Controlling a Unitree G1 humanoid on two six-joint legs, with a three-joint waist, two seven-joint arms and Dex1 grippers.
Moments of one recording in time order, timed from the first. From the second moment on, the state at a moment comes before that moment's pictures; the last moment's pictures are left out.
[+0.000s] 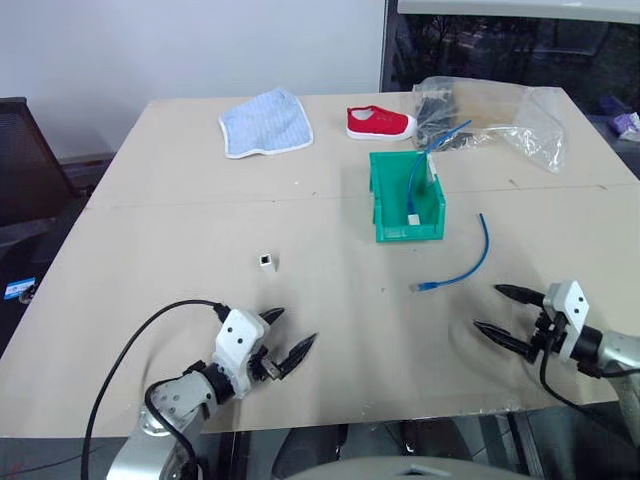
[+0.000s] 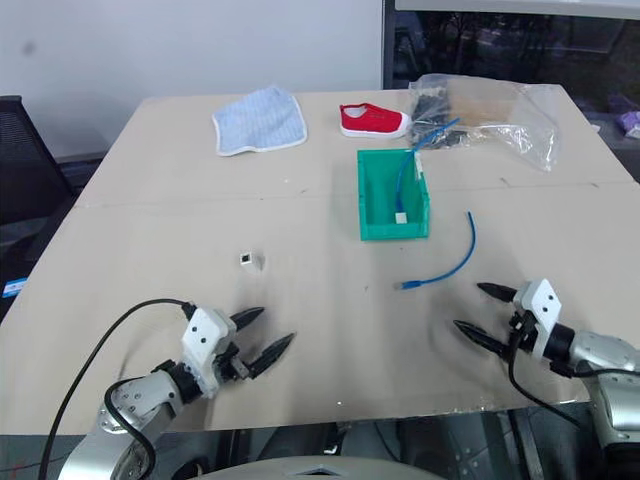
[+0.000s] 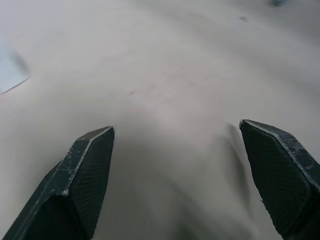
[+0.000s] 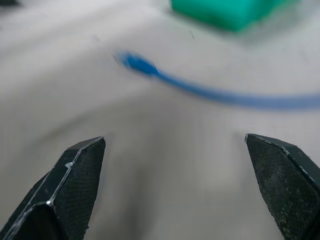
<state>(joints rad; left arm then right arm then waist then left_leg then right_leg) 0.34 0.55 0.02 -0.46 -0.28 0.23 -0.68 0.04 -0.67 -0.14 0.00 0.40 0.04 1.09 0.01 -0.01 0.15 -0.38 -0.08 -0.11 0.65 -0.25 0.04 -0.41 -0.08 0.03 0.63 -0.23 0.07</state>
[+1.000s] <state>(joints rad) 0.01 0.76 -0.02 -0.42 -0.41 0.32 -1.05 -0.48 -0.55 0.25 0.27 0.14 0.03 1.21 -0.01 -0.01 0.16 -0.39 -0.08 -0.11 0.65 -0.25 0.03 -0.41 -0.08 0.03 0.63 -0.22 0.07</state>
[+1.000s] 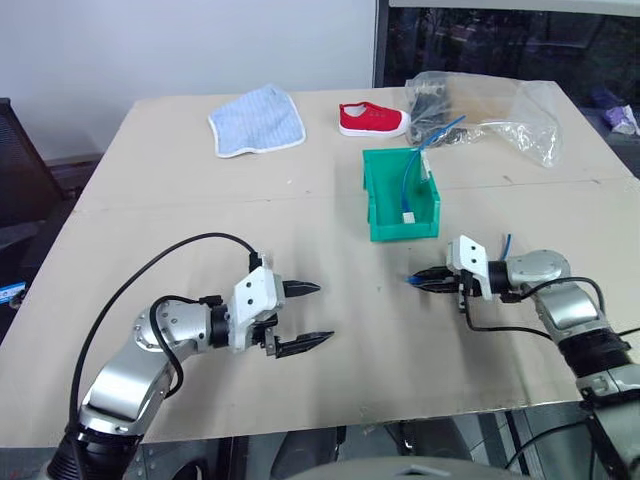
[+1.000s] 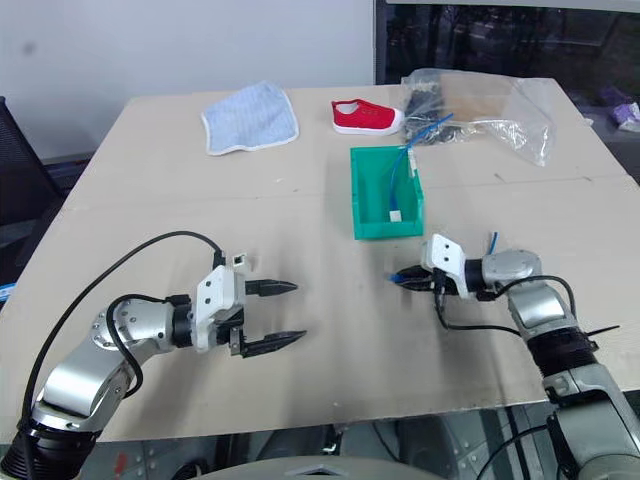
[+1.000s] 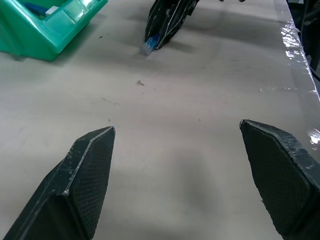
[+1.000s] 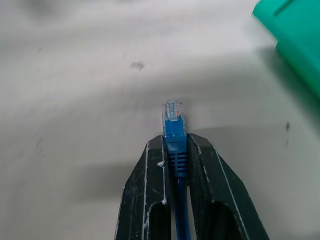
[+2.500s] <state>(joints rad) -0.62 0.53 -0.38 0.28 -0.11 0.14 -1.28 0.13 -0.54 -0.09 -0.37 0.42 0.35 0.87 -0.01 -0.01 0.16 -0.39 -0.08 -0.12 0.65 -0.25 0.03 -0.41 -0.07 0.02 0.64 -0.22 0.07</state>
